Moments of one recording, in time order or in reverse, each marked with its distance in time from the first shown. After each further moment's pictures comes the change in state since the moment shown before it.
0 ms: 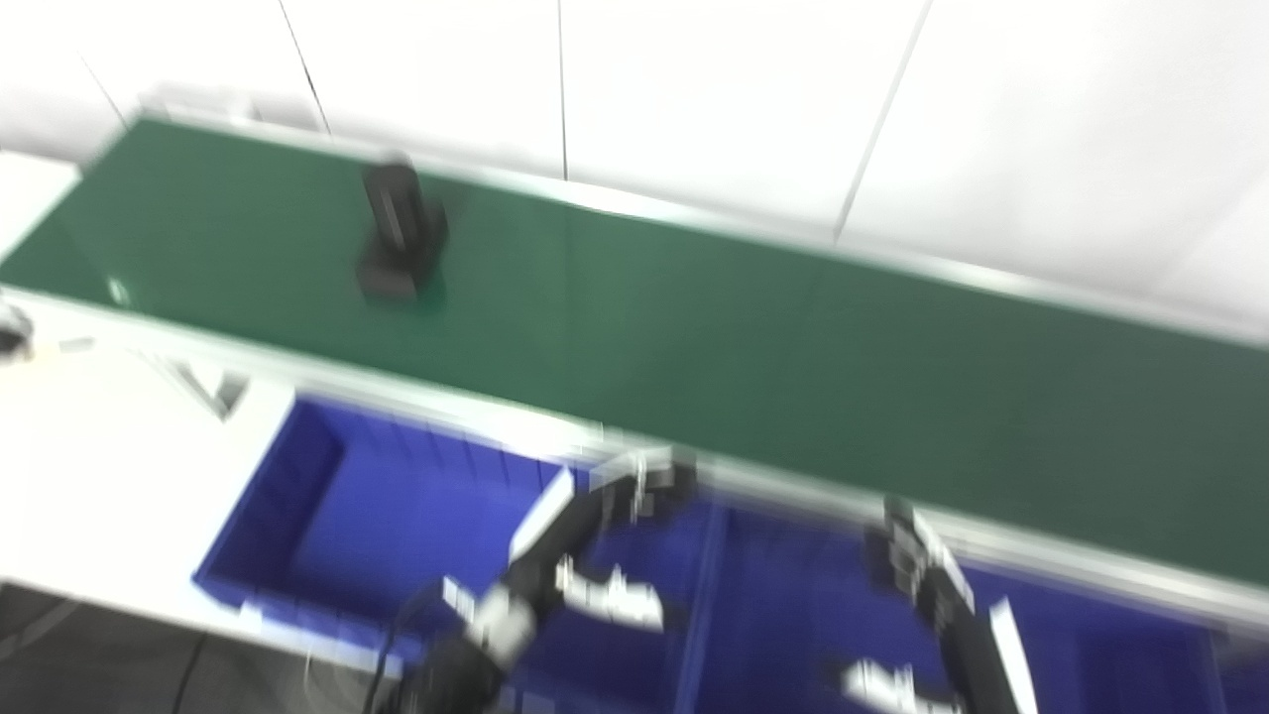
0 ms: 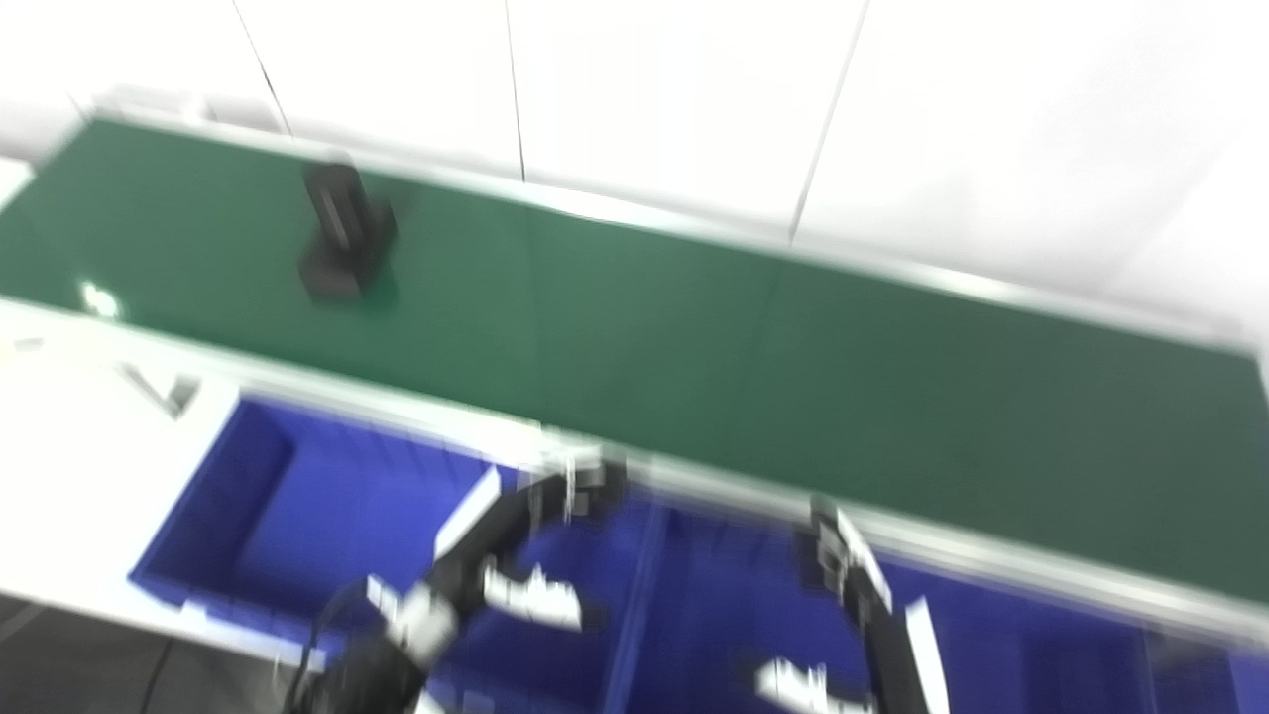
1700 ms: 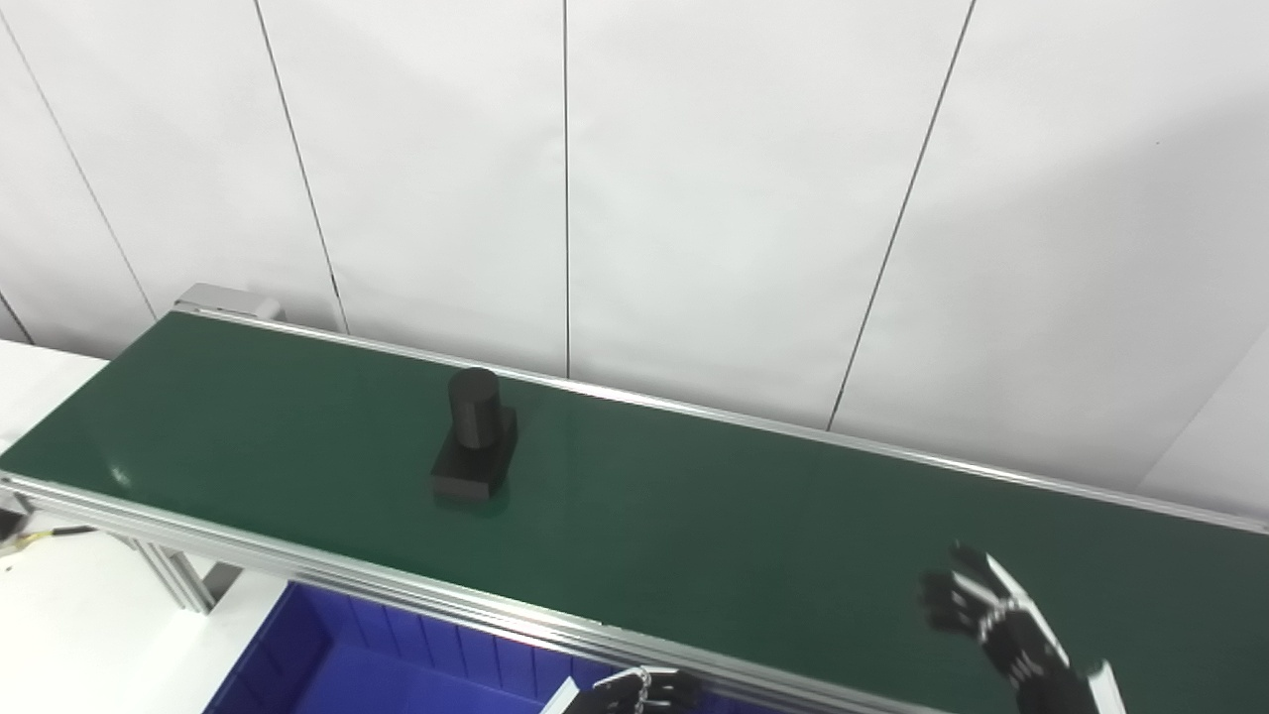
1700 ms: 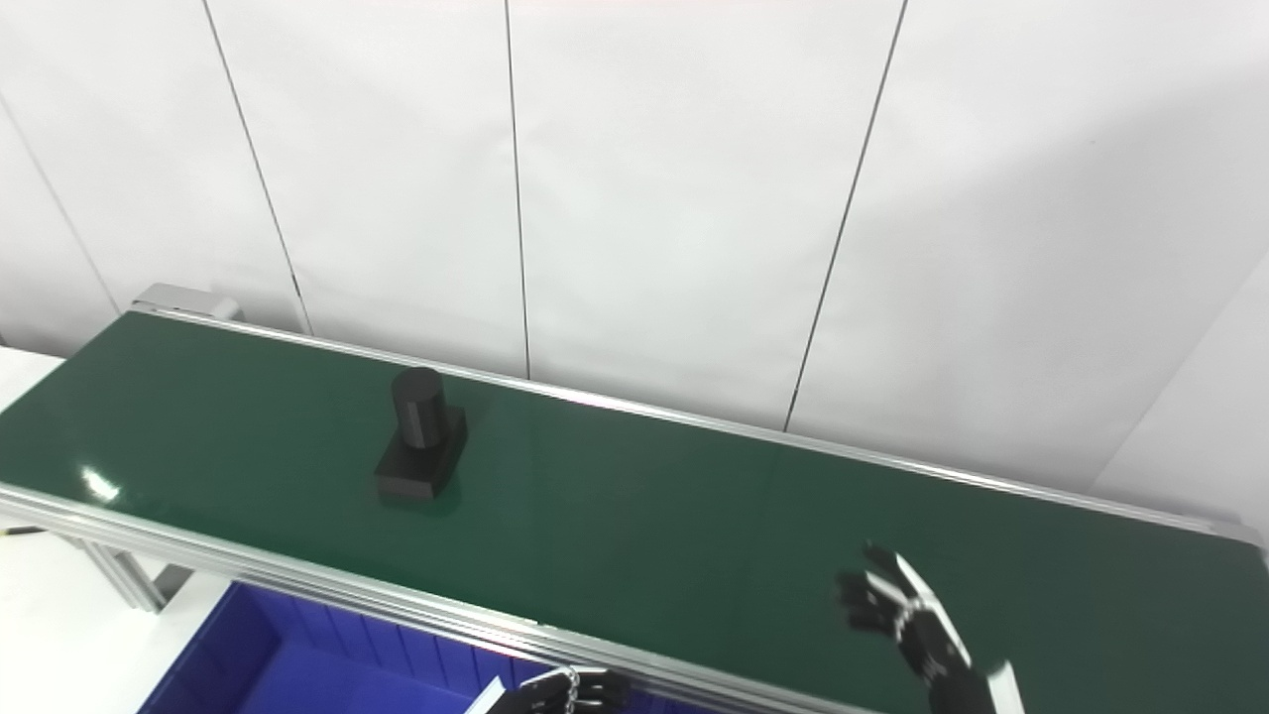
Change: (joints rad) left arm -0.036 0.035 -0.085 0.082 -0.008 0.000 0.128; right arm -0.248 -0.001 -0.040 -0.189 0.045 0.027 0.015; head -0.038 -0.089
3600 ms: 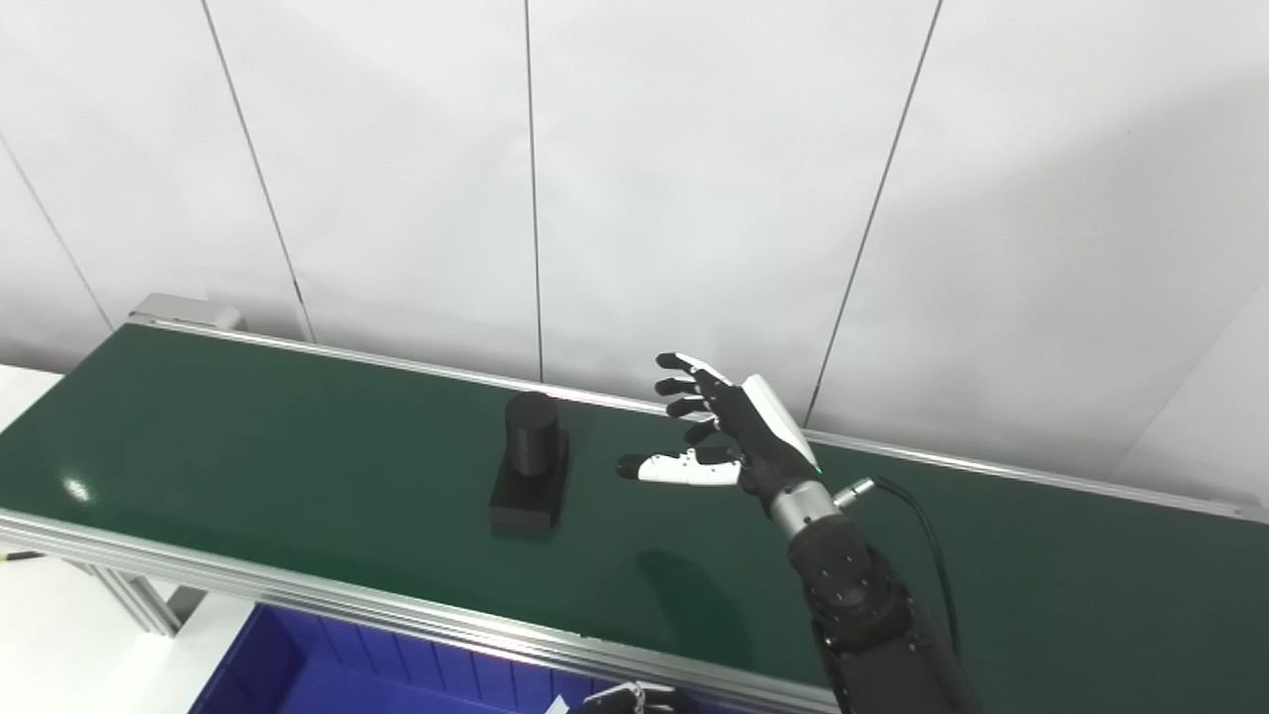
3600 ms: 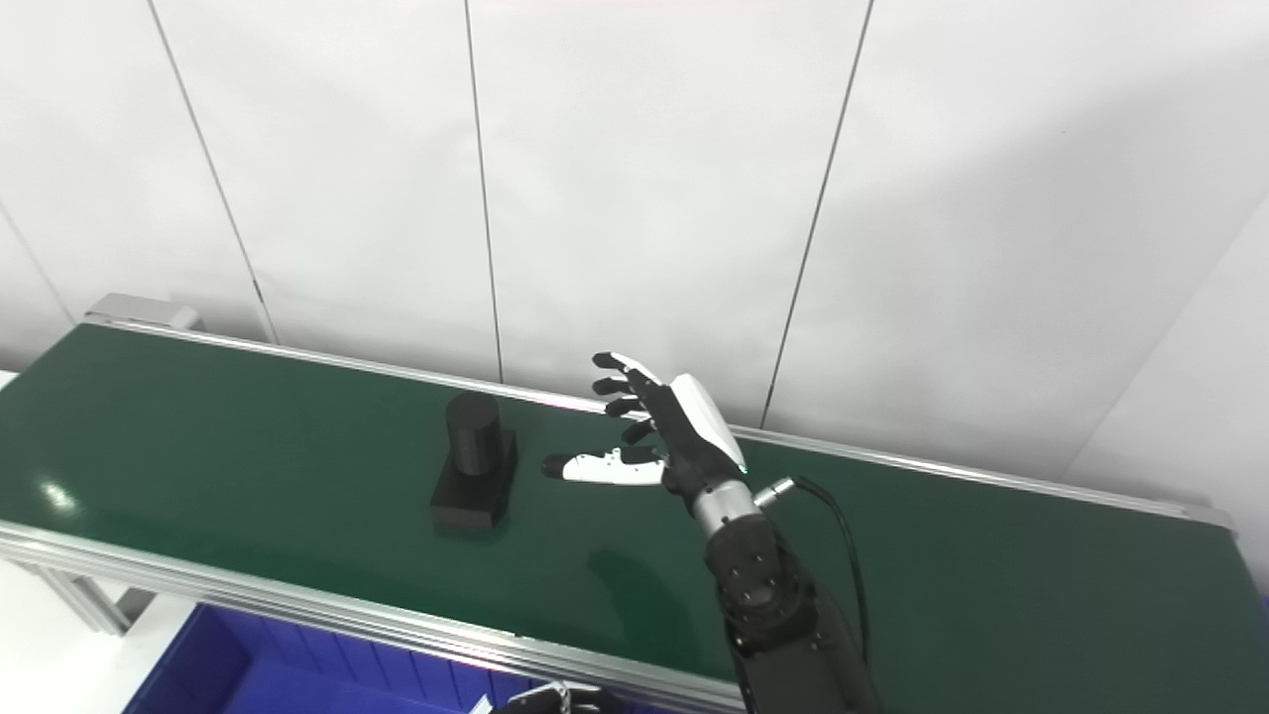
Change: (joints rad) left arm 0.047 -0.061 0.024 -0.045 -0.010 0.000 -0.070; right arm -0.684 0.242 0.200 0.611 -0.338 0.459 0.037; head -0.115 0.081
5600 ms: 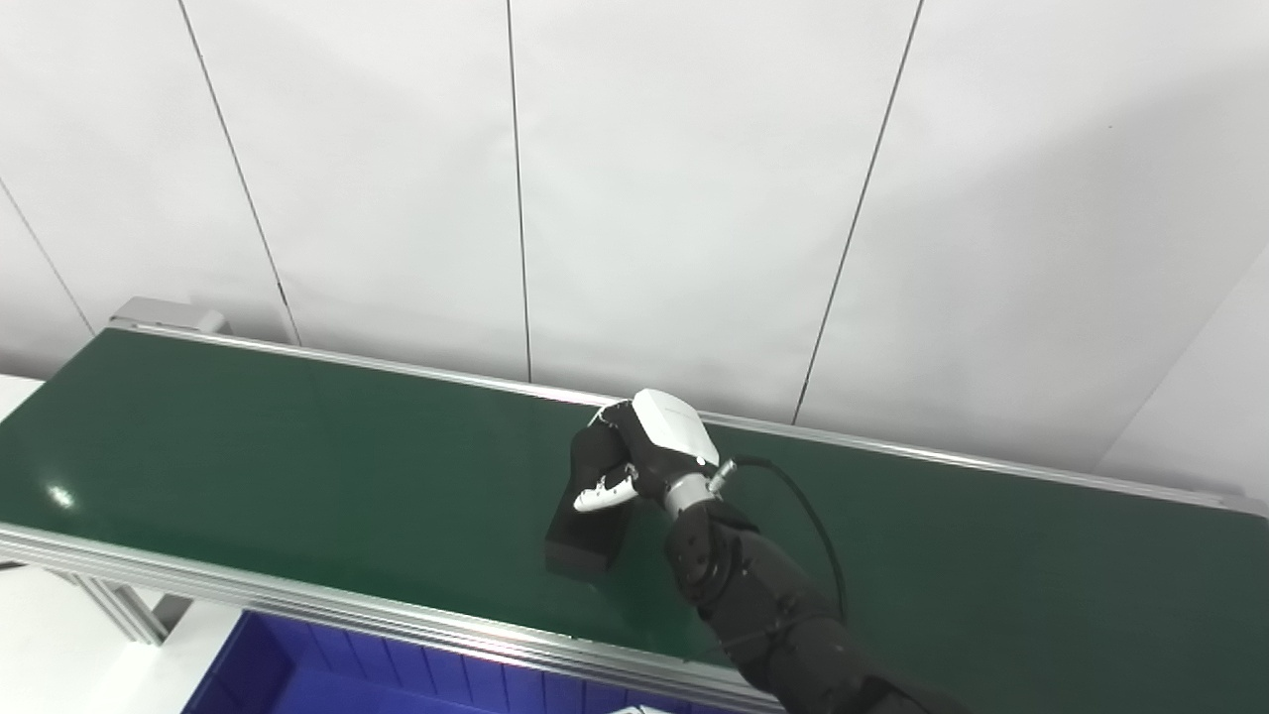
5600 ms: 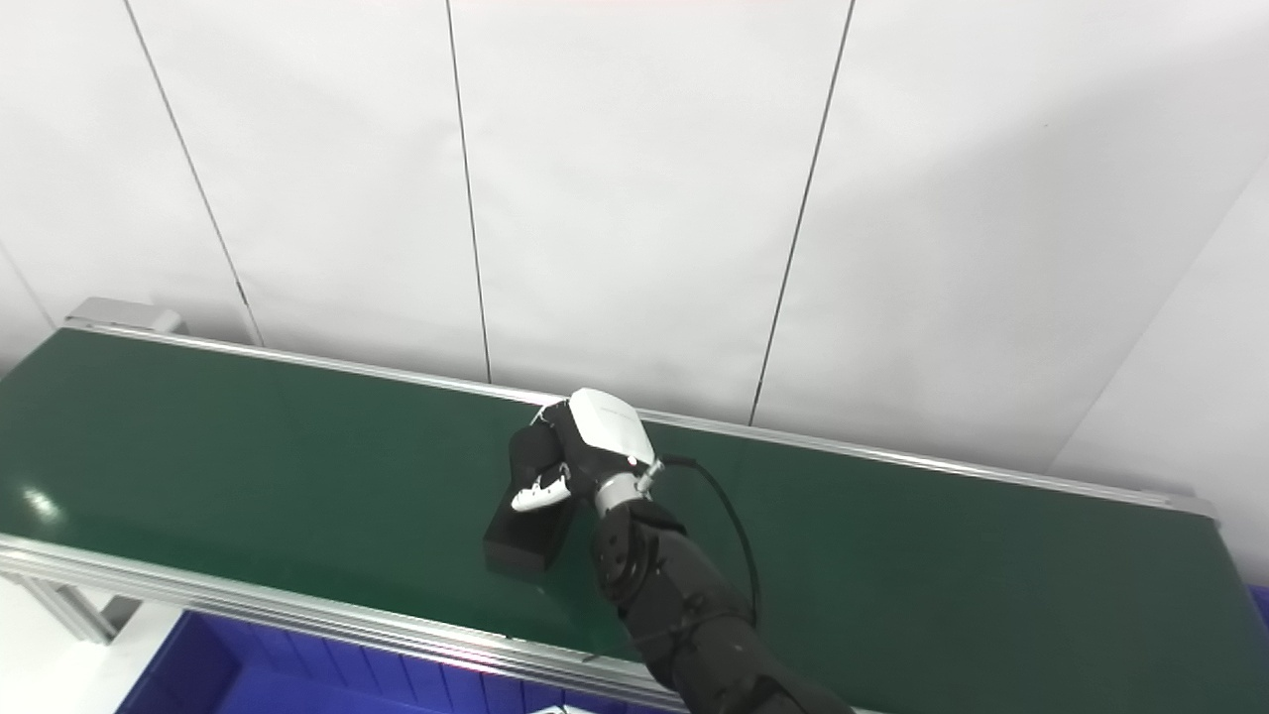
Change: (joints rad) left arm 0.054 0.059 -0.127 -0.083 0.043 0.000 0.136; right arm -0.299 0.161 0.195 0.810 -0.139 -0.189 -0.459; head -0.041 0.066
